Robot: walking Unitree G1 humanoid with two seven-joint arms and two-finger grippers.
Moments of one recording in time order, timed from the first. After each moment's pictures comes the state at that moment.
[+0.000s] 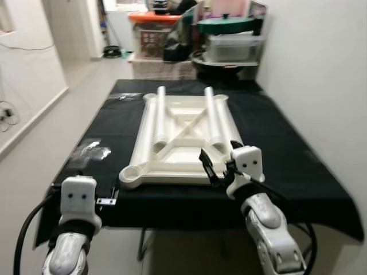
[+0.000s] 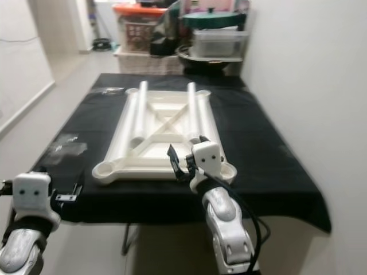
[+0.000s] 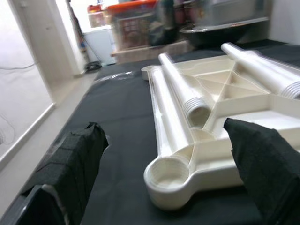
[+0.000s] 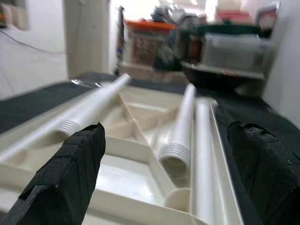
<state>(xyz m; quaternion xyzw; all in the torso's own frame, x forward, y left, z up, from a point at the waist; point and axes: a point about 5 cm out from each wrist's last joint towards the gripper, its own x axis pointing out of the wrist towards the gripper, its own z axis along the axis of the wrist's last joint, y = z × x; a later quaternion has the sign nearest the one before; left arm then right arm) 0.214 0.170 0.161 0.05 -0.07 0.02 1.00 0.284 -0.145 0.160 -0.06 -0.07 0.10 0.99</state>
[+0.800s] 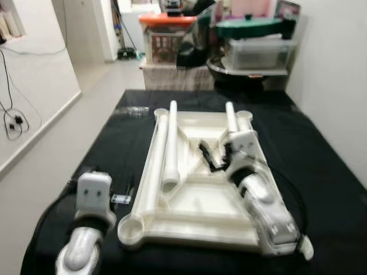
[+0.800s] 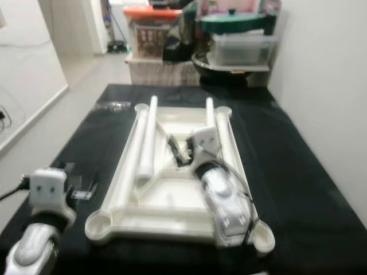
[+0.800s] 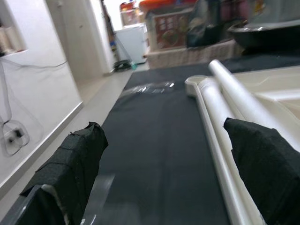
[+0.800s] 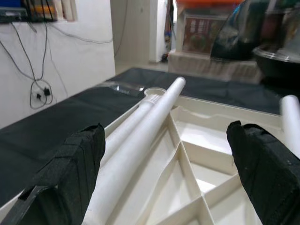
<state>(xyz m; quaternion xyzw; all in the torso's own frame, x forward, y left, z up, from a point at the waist) 0.220 0.174 0.162 0.06 -0.07 0.03 1.00 0.318 -0.095 0.169 -0.02 -0.01 0.18 0.98</state>
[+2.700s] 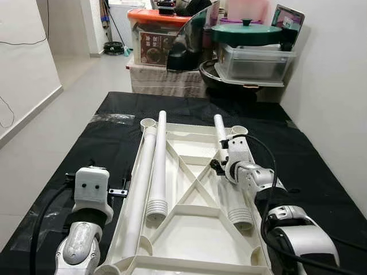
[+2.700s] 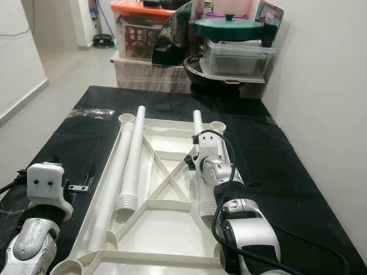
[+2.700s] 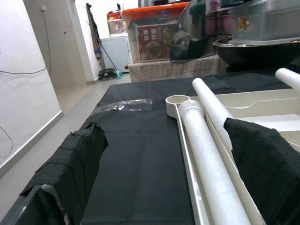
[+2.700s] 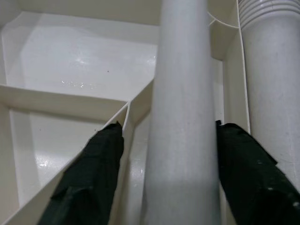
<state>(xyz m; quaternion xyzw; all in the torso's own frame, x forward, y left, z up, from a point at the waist) 0.226 0.168 0.166 0.06 -0.09 0.04 0.99 0.382 -0.158 0.118 0.00 0.29 0.02 0.96</state>
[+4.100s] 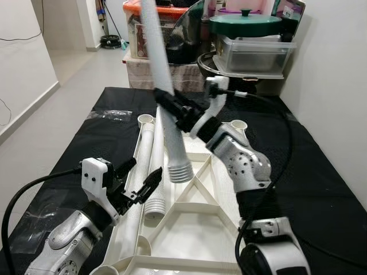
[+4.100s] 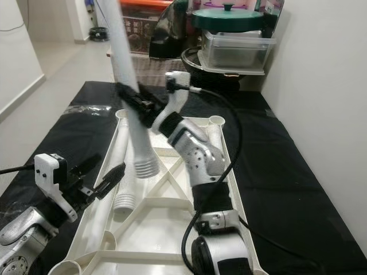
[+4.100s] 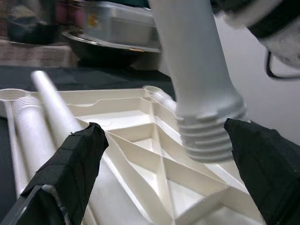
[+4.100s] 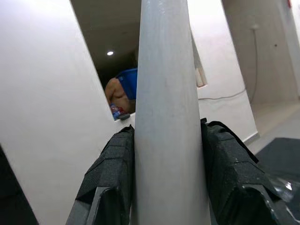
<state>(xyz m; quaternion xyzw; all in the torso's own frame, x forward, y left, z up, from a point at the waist) 0.228 0.156 0.182 -0.09 -0.05 -0.30 0.95 0.338 -0.040 0.275 0.23 -0.10 0.47 0.85</state>
